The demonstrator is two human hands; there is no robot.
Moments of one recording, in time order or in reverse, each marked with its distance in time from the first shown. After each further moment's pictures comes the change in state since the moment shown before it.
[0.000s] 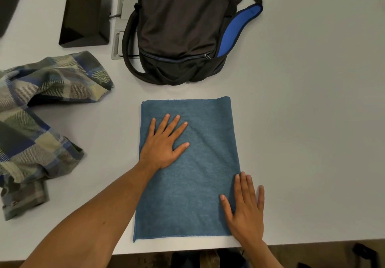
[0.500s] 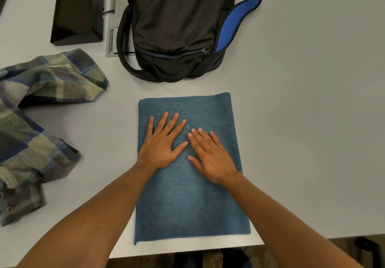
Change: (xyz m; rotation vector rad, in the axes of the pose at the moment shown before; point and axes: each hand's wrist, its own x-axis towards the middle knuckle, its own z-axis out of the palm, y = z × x) left_hand 0.001 -0.002 0.001 -0.011 0.019 0.031; right_hand 0.143 -0.070 -0.005 -0.048 -0.039 -0.573
